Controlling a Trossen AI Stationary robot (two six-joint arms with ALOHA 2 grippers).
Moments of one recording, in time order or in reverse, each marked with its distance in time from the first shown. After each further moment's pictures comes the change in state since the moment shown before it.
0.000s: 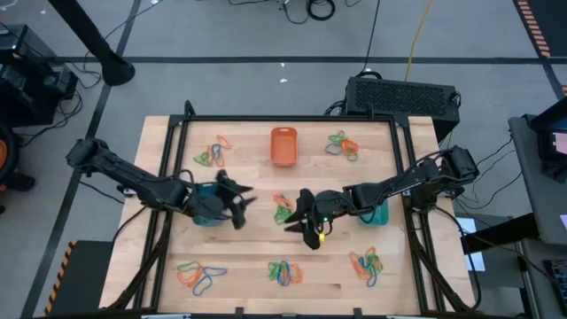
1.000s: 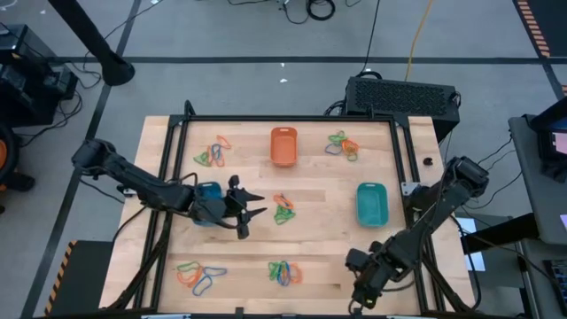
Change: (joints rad) left arm -0.015 0.075 0.000 0.191 0.073 0.183; right arm 0.589 -0.001 0.257 -1.097 -0.027 0.904
